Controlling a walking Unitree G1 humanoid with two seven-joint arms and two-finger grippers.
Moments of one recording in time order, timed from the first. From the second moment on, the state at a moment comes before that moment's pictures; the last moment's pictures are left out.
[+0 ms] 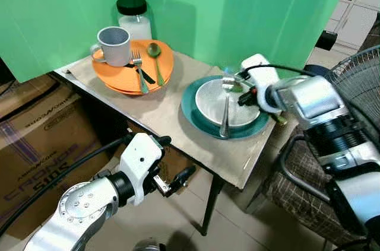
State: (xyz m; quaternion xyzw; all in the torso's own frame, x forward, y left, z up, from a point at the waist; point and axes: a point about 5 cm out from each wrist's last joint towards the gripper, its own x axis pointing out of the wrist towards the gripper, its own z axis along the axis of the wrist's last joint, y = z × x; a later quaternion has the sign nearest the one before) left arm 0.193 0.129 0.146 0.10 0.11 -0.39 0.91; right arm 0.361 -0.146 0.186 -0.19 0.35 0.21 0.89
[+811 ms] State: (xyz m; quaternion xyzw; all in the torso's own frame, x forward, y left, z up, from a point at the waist) left arm 0.193 0.128 0.139 0.10 0.13 -0.38 0.91; right arm 0.365 -0.140 0.177 -0.48 0.28 0.15 0.82
